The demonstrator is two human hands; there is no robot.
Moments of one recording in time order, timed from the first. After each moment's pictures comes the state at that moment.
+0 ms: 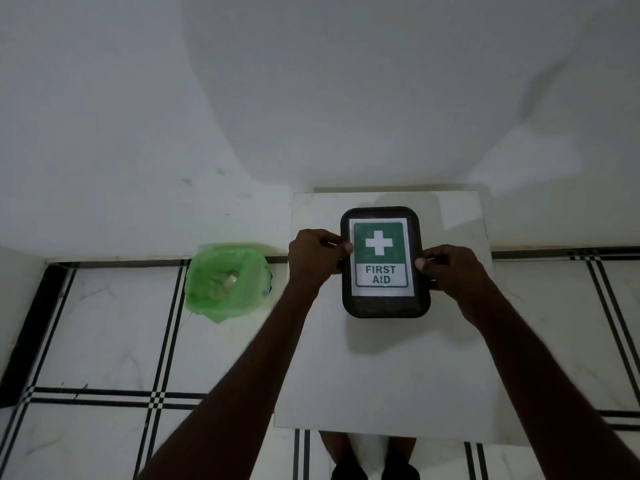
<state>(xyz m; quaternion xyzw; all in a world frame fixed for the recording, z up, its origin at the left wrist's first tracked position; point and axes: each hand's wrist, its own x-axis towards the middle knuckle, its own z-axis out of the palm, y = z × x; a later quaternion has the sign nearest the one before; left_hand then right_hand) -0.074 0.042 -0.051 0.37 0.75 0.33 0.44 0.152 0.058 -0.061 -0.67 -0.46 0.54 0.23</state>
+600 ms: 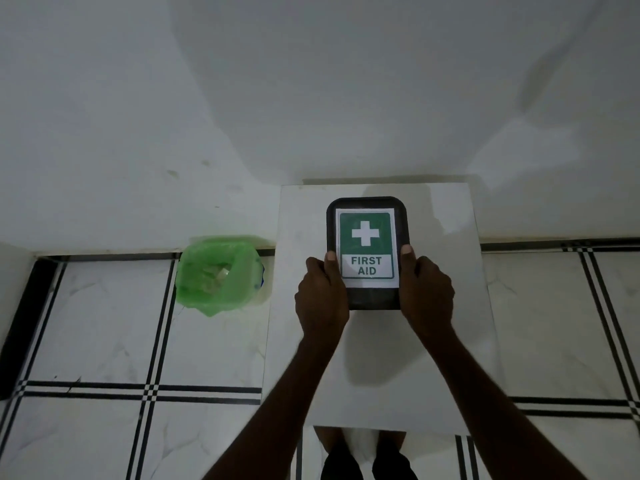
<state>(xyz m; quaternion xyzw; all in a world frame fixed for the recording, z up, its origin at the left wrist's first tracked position) -0.014 -0.014 -0.076 0.37 0.84 0.27 0.28 0.119 0.020 -0.095 -0.78 -0.51 0.28 0.21</state>
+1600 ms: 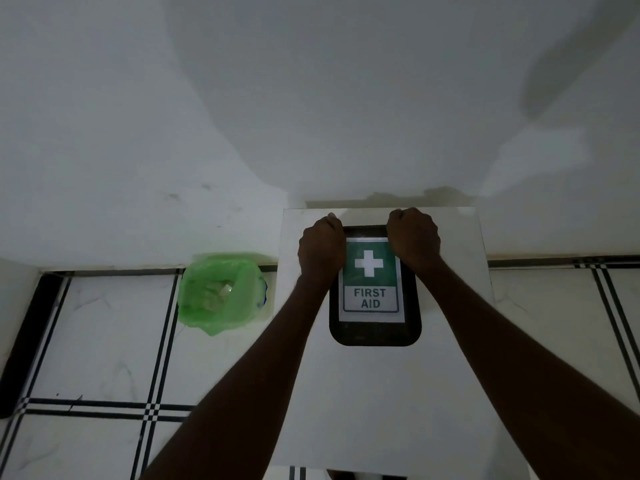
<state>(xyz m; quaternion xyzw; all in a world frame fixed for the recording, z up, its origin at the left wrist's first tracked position) -0.046 0.118 -0.078 0.47 0.82 0.21 0.24 0.090 0.162 -0.084 -0.76 -0.56 0.29 0.18</state>
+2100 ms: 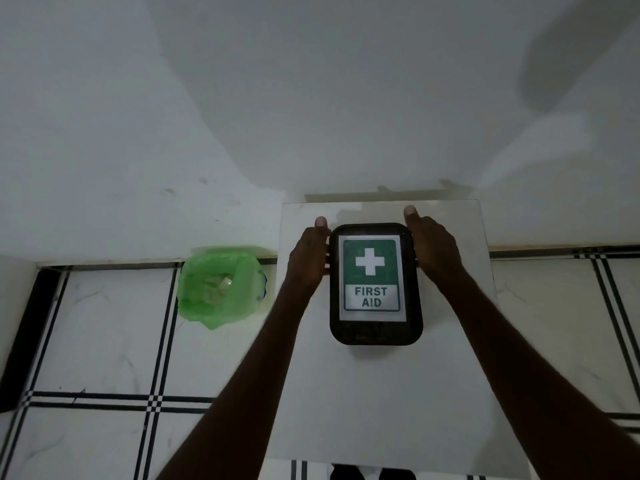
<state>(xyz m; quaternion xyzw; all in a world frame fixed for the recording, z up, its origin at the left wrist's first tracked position) -0.066 0.082 -0.066 0.31 0.73 0.33 0.51 0.121 0.135 -0.078 -0.71 -0.53 0.42 0.18</state>
